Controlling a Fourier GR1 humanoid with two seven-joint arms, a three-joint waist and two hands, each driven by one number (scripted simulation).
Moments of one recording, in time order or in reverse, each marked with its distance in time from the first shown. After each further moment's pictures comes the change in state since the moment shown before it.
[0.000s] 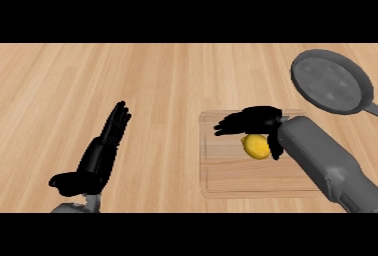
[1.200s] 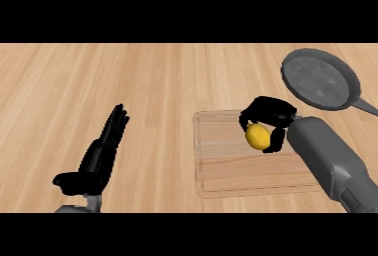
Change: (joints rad) left arm 0.019 -0.037 0.039 0.030 -0.034 -0.015 -0.007; right arm 0.023 0.021 -0.240 0.109 0.029 -0.233 0.046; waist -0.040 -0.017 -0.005
